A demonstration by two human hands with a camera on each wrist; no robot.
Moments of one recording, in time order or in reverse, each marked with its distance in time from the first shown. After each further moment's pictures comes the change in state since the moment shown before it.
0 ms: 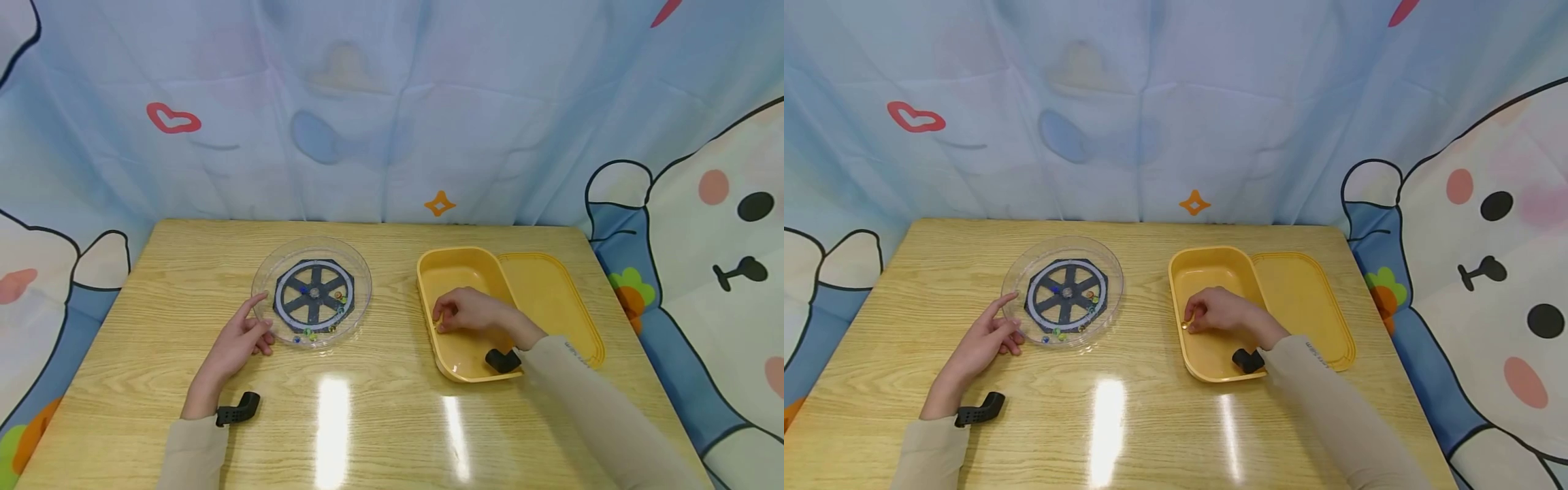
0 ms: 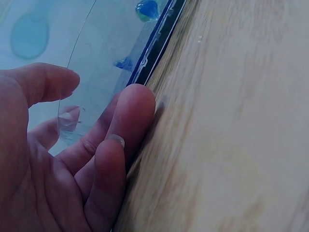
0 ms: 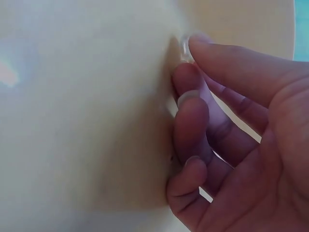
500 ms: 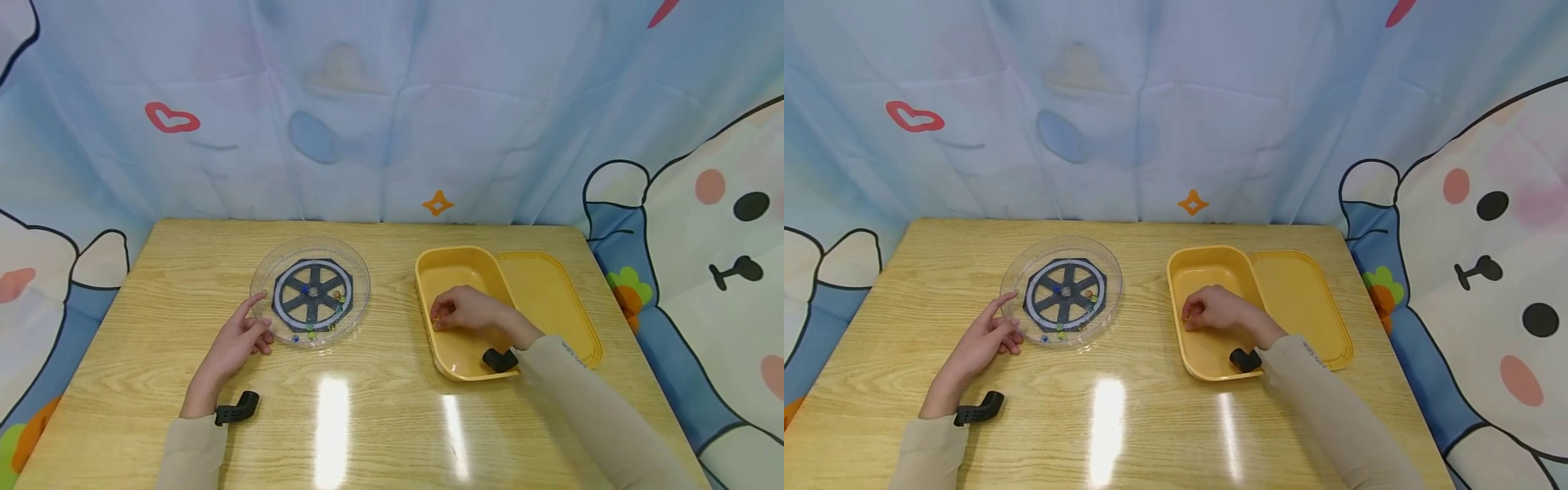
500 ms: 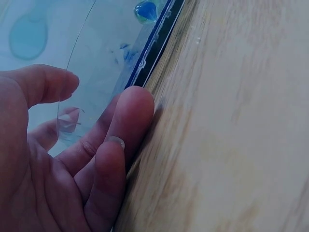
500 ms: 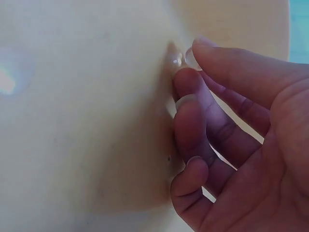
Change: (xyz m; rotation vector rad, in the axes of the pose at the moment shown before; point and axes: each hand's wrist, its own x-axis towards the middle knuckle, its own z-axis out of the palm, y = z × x) left_hand 0.000 0.000 0.000 0.003 -0.006 0.001; right_hand -0.002 -0.008 -0.001 0.005 0.037 -0.004
